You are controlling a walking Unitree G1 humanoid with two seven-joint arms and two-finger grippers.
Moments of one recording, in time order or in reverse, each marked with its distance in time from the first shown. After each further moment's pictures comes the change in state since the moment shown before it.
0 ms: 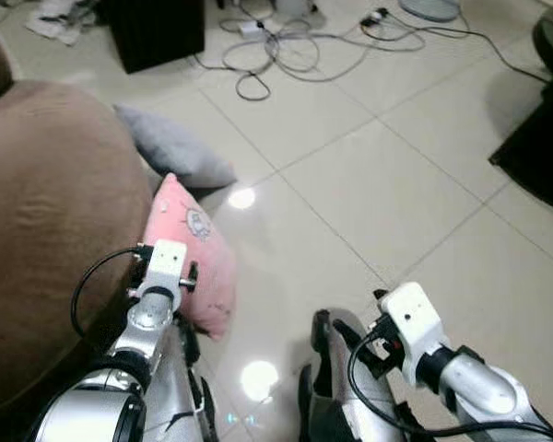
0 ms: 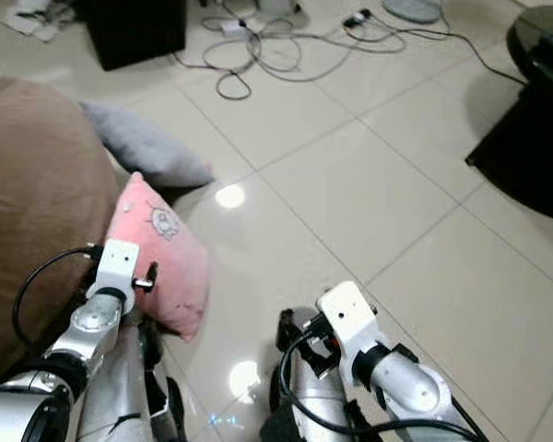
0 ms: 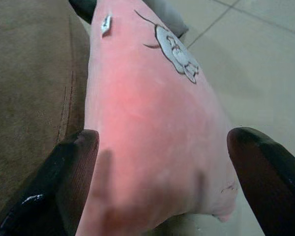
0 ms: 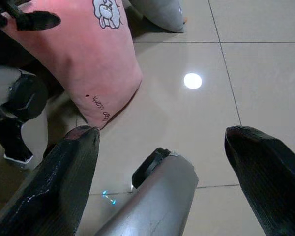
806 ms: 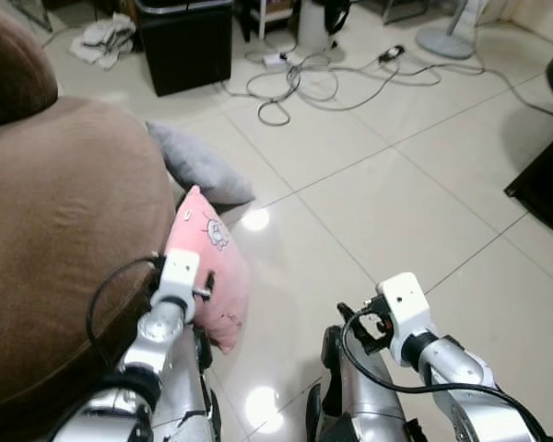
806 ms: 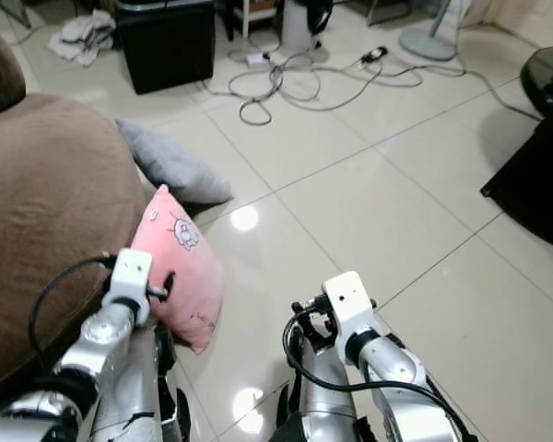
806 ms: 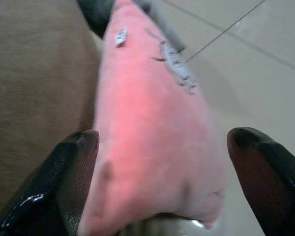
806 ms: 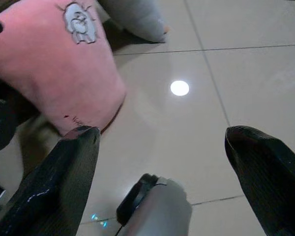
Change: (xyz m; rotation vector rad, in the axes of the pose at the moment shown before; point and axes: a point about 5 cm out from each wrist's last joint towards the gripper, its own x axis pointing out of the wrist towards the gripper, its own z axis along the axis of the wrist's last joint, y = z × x) left arm -0.006 -0.020 0.000 -0.071 -0.021 -0.108; right arm 0.036 -0.017 -0.026 0.105 0.025 -0.123
